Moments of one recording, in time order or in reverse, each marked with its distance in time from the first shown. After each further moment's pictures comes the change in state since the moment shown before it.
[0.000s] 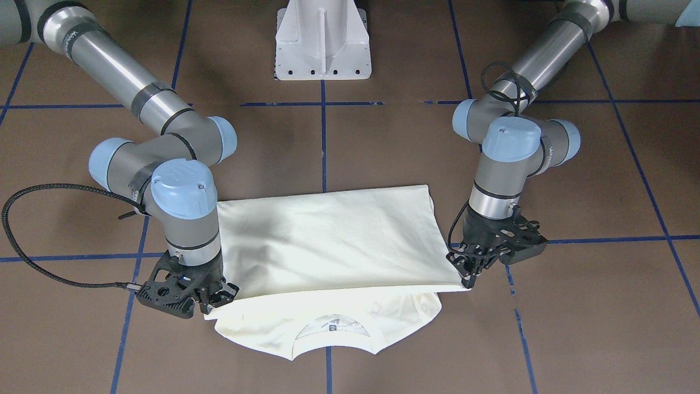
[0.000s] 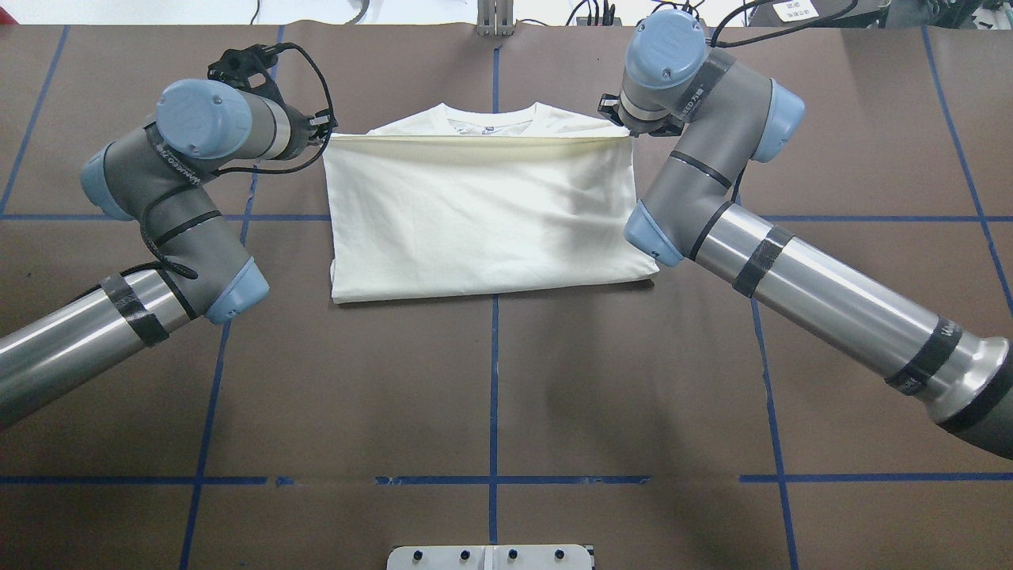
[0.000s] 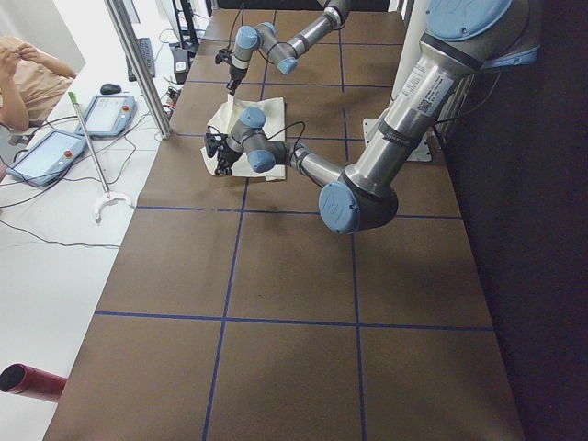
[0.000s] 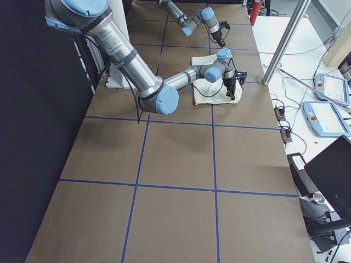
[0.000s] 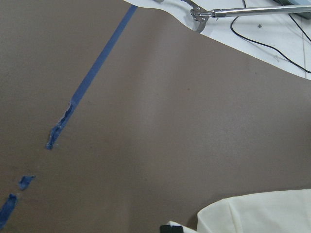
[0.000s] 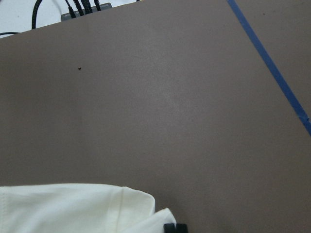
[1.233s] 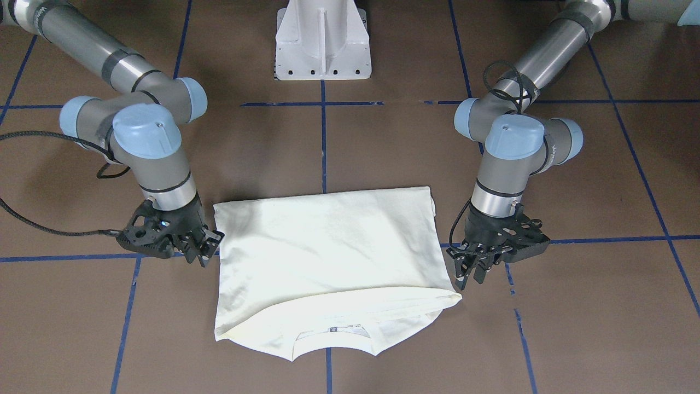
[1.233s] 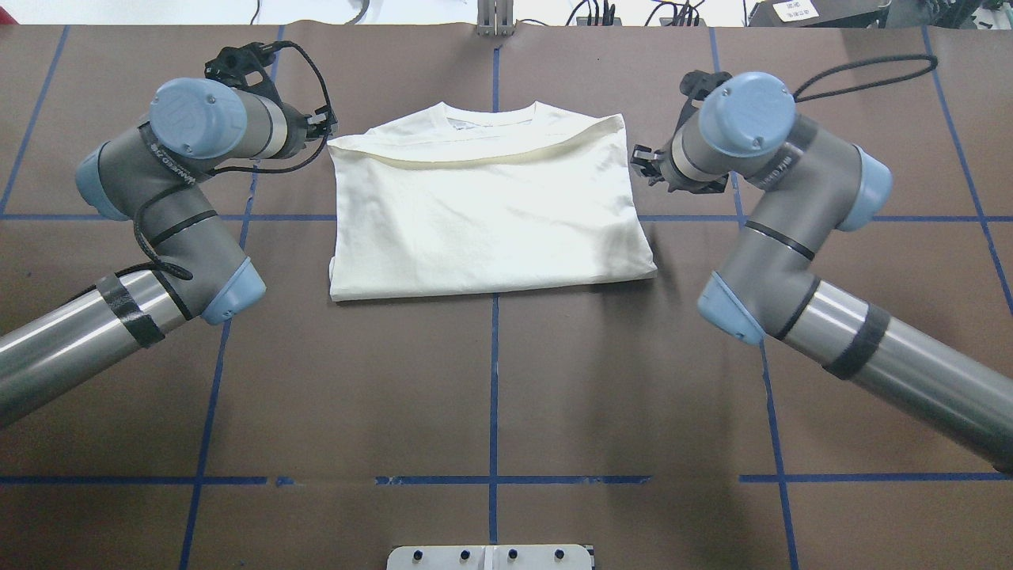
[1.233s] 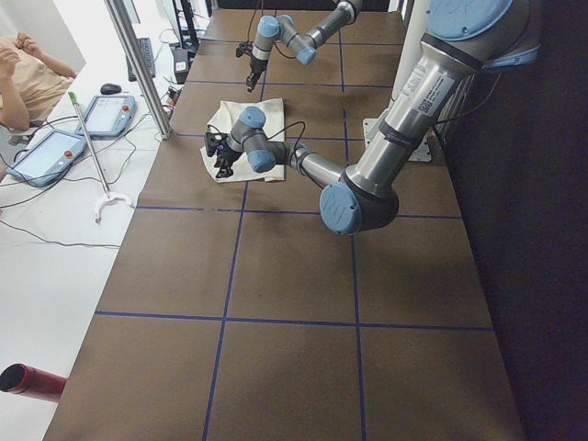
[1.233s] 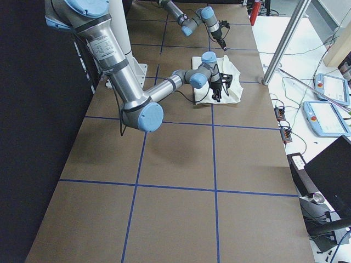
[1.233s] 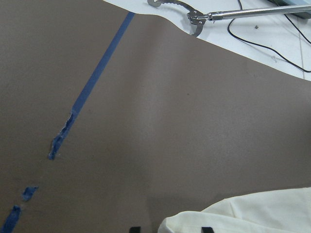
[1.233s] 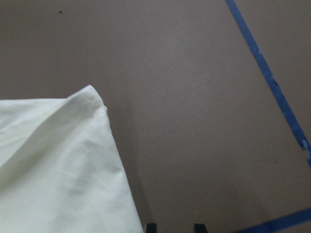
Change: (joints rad) left arm -0.001 0.010 -0.023 -0.003 -0.001 0.006; right arm -0.052 -0.324 0.414 0.004 0.062 0.056
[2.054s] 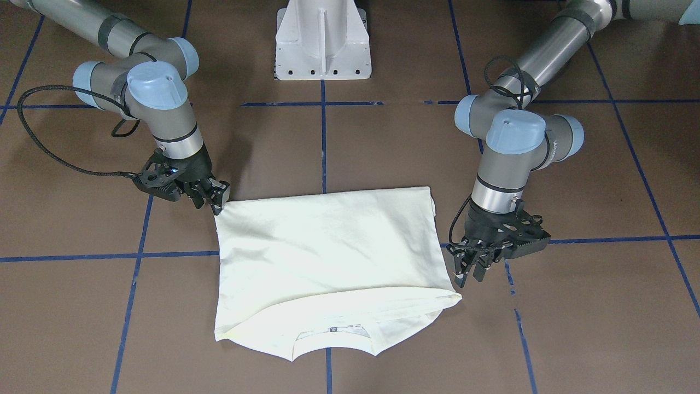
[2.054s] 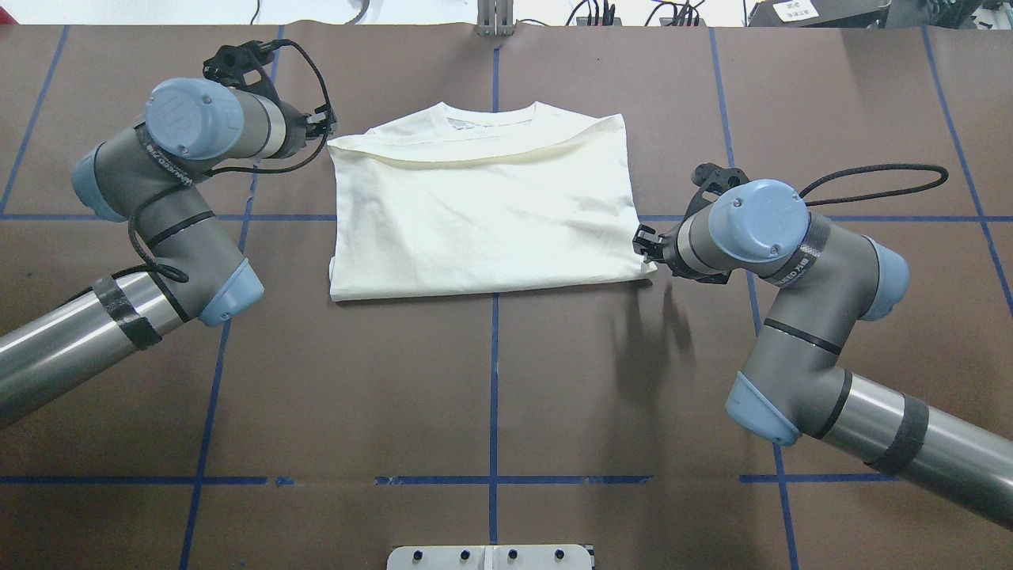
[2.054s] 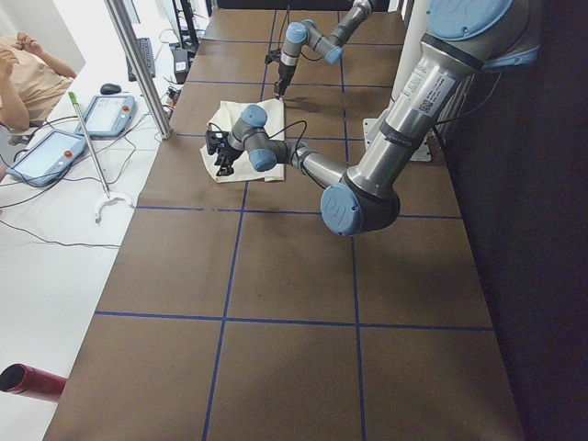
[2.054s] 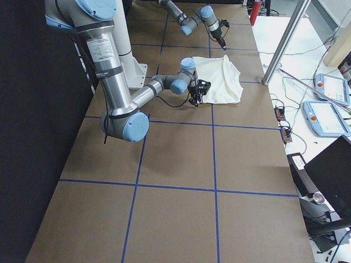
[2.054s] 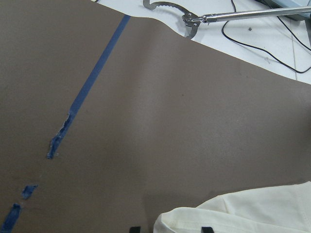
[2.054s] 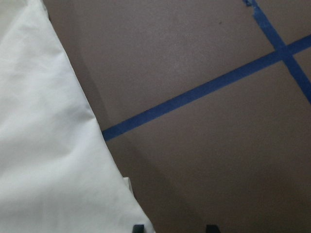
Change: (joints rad) left arm 0.000 0.007 -0.020 0.001 0.003 0.004; right arm -0.141 -0.119 0.128 0.001 -0.033 0.207
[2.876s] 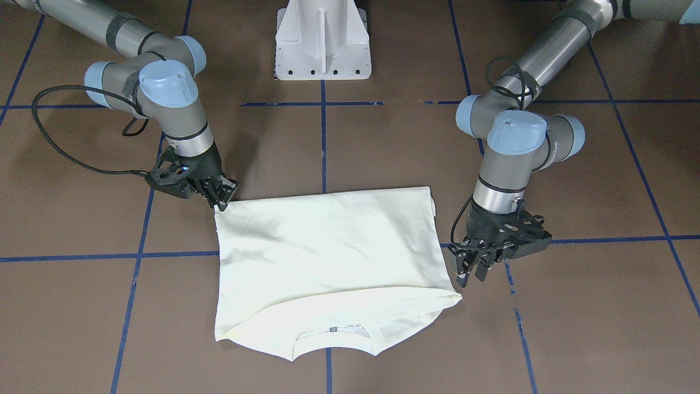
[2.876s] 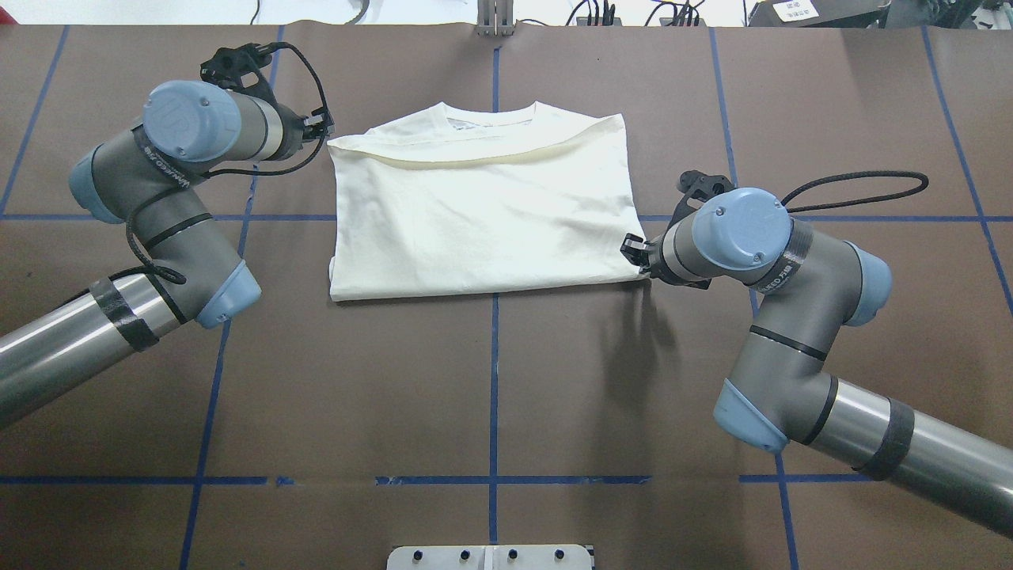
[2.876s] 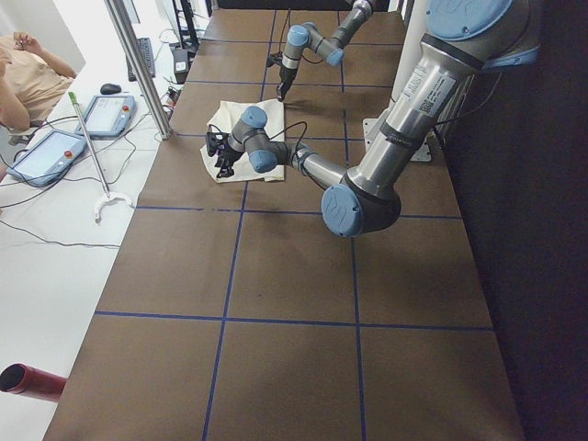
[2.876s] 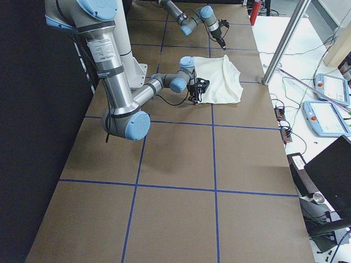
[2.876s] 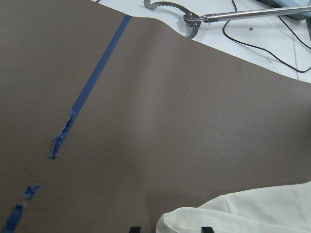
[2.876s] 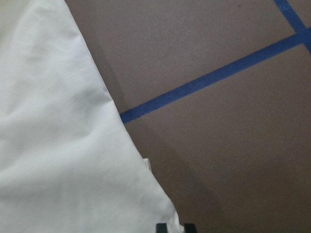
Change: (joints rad) left arm 0.000 0.009 0.000 0.002 0.001 0.004; right arm -0.017 0.020 -0.005 0.000 -0.004 0.006
